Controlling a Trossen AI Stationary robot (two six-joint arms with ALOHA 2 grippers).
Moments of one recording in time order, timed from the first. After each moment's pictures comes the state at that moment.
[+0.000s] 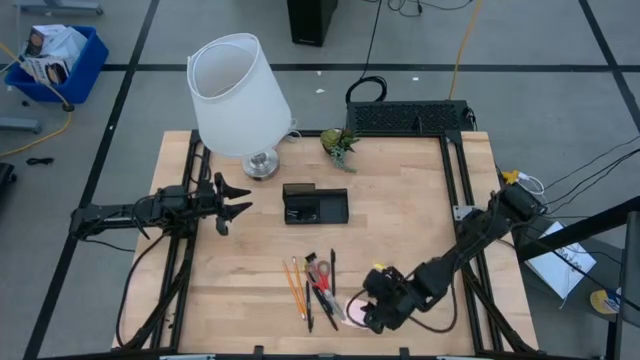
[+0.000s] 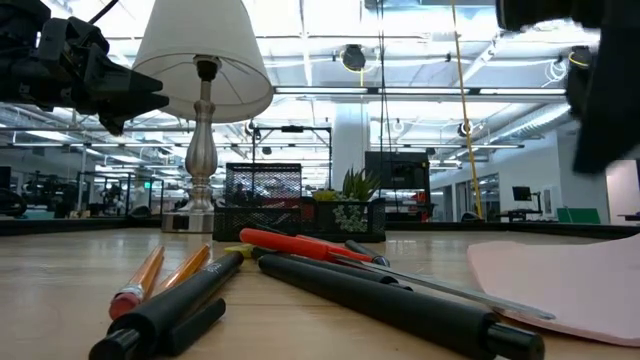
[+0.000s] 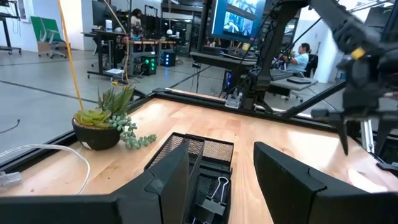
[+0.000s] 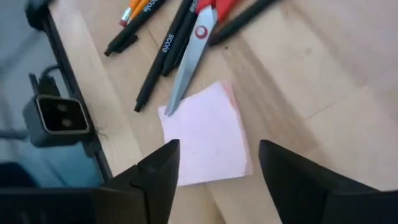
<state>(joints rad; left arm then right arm) 0.08 0.07 0.03 0.06 -0.10 -0.14 0.70 1.72 1.05 -0.36 0.26 1.27</state>
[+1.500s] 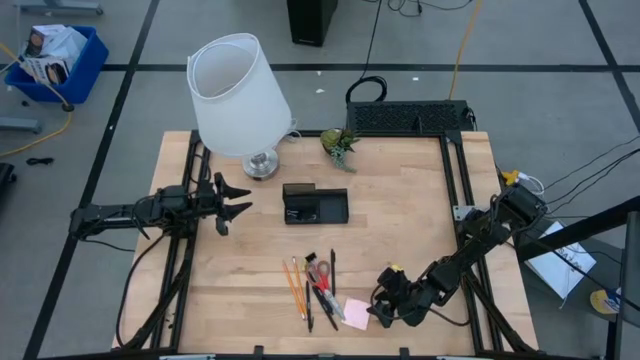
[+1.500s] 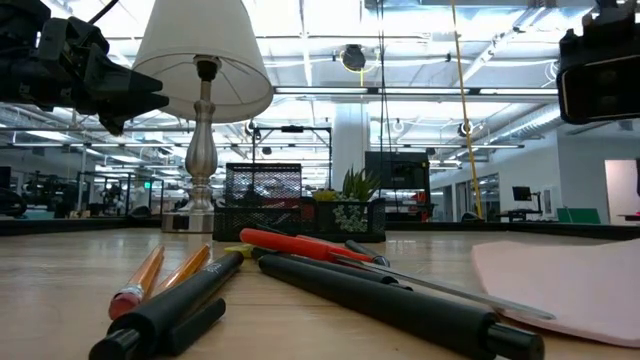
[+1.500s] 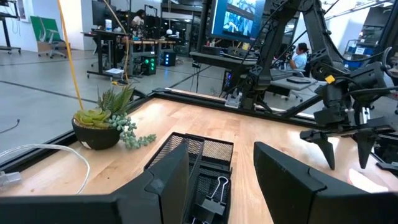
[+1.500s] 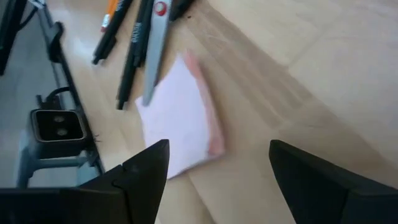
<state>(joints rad) 0.08 0.07 0.03 0.06 -0.10 -0.14 0.78 1.71 0.73 0.12 0.35 1.50</state>
